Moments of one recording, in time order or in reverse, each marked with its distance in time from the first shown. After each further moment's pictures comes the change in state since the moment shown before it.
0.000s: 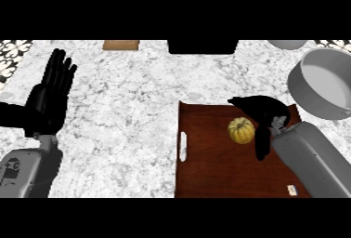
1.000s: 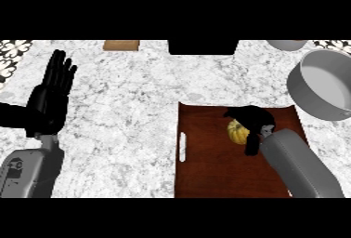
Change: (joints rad) left arm -0.001 -0.040 0.045 0.014 -0.043 -0.040 -0.011; right arm 0.023 0.116 -0.032 0.313 0.289 -0.185 -0.316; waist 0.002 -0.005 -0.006
